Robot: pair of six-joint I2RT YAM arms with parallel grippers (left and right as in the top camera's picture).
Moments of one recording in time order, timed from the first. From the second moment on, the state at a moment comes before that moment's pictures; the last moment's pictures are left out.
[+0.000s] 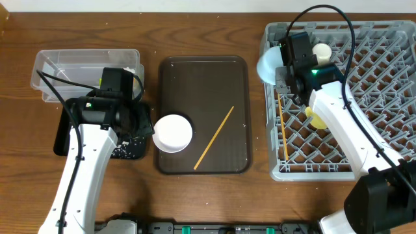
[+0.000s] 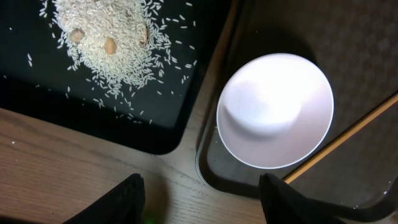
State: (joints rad) left arm -0.07 1.33 1.18 -1.20 -0.01 -0.39; right arm 0.30 1.69 1.41 -0.79 0.31 0.22
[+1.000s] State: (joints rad) left arm -0.07 1.33 1.18 -1.20 -0.01 -0.39; right arm 0.30 1.70 1.40 -0.64 0.02 0.22
